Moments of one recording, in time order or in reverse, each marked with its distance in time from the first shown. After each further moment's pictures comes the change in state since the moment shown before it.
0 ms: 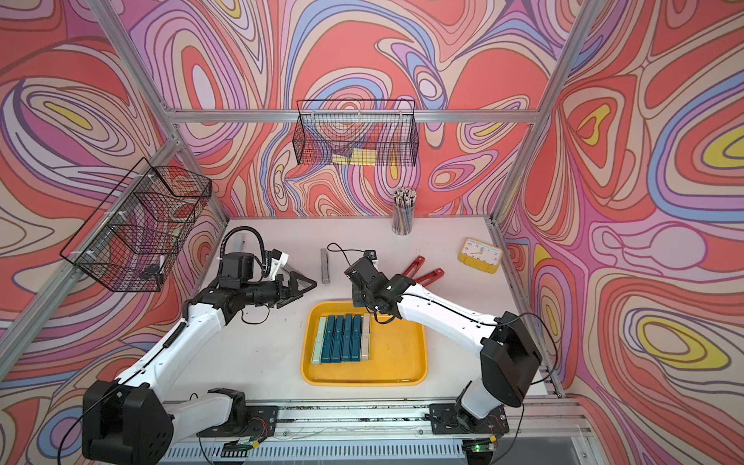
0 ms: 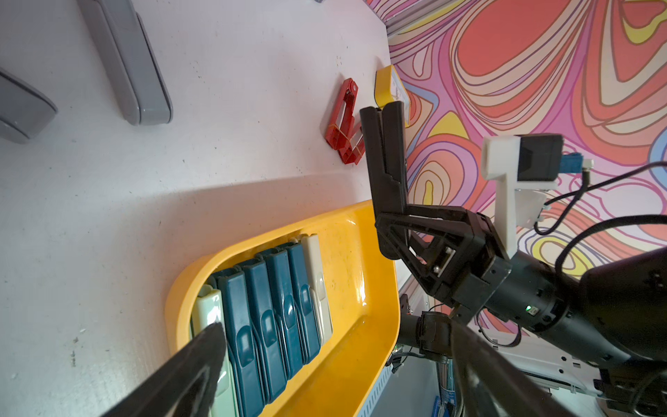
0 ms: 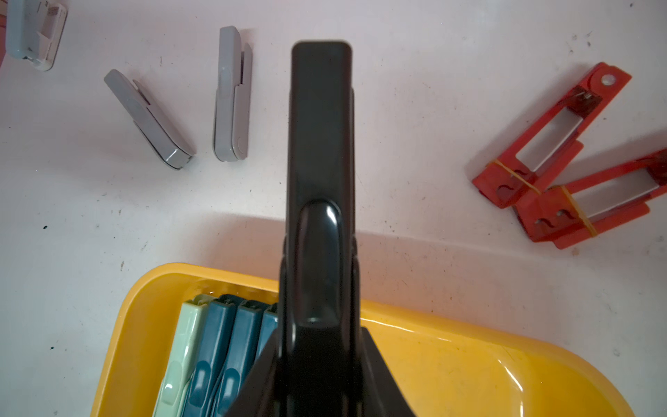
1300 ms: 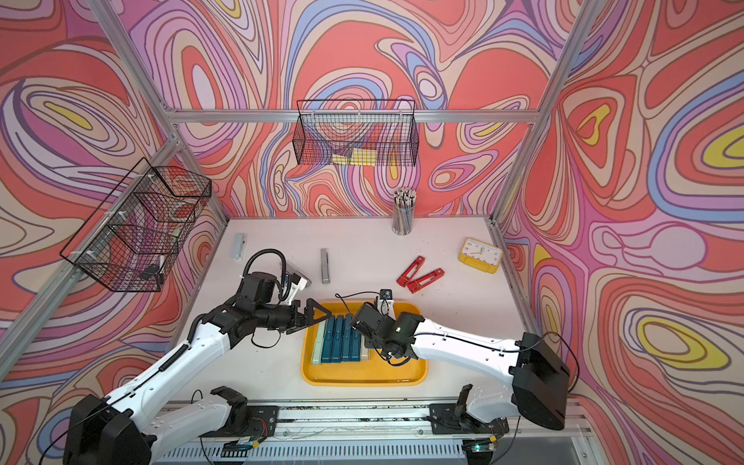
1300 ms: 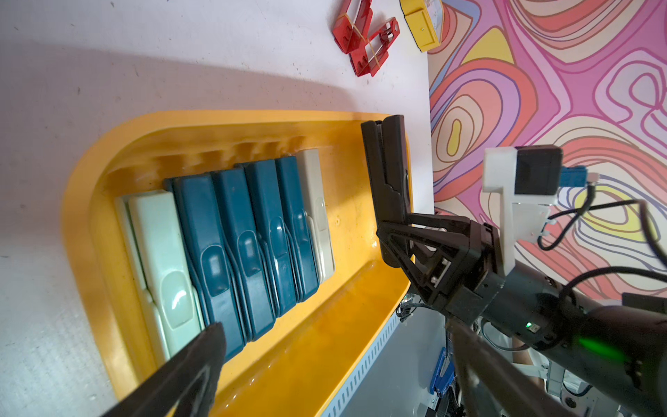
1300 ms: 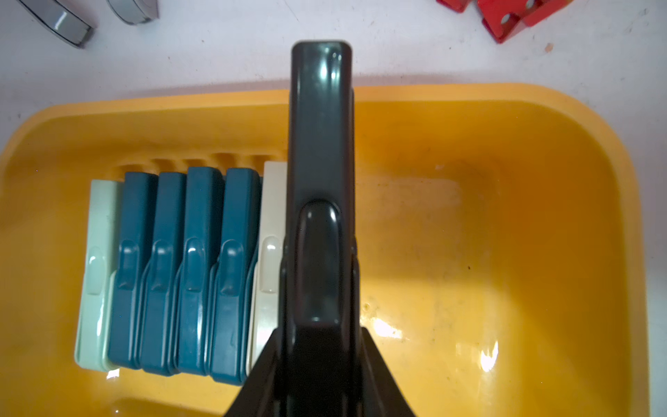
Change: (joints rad) left arm -0.242 -0.111 -0.123 -0.044 -0.136 -0.100; right arm 0.210 -0.192 -0.303 -0.109 0.080 0.341
